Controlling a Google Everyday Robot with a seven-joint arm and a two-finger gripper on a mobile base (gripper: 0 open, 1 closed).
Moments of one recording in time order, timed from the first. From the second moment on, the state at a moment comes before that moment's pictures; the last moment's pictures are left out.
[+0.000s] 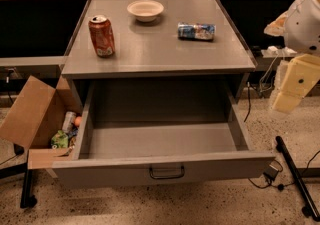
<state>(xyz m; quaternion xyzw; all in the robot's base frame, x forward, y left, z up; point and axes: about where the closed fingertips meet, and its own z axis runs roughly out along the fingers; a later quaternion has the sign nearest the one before) 0.438 -0.217 0.976 -0.60 0.78 -0.03 0.16</state>
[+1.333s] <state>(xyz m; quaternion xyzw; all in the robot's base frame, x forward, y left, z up) 0.407 -0.169 0.871 -0.67 0.74 0.02 0.12</state>
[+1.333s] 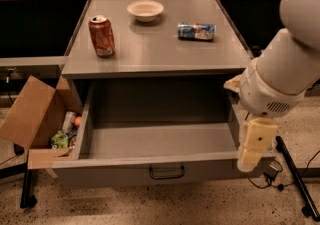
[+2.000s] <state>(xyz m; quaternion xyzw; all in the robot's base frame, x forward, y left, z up) 0.385 -0.149 0.799 -0.67 0.73 0.07 0.12</state>
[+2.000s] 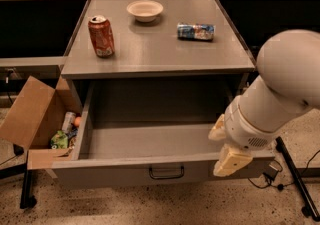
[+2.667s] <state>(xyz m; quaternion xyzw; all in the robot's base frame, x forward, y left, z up) 0.373 -0.144 0.760 -0.67 0.73 0.10 0.11</state>
